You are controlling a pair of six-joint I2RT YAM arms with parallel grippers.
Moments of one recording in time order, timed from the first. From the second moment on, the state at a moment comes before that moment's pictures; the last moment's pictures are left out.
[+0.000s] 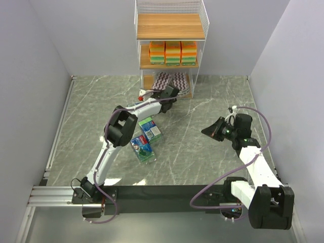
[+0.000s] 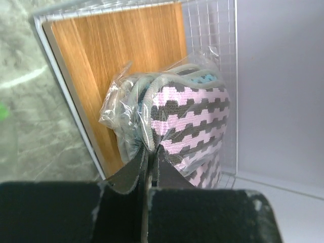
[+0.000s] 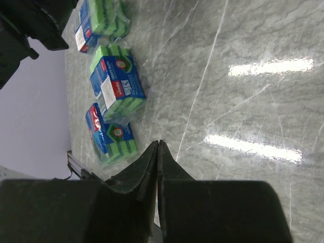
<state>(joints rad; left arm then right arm) -0.67 2.41 1.94 -0.30 -0.94 -1.93 -0.06 0.98 0.53 -0.19 -0.64 0.63</state>
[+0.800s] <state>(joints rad) -0.69 2.40 1.93 -0.25 -0.99 -1.93 -0.06 0.97 0.51 -0.18 -0.66 0.62</state>
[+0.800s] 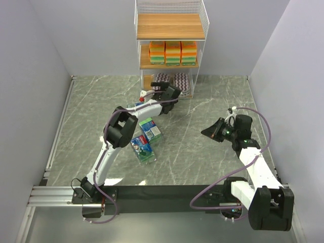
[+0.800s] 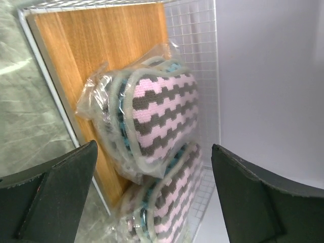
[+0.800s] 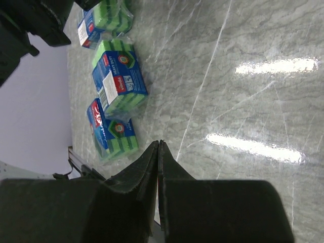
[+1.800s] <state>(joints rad) -0.83 1.08 0.82 0.58 -0.43 -0.89 0.15 0.93 0.43 0.06 -0.64 0.80</state>
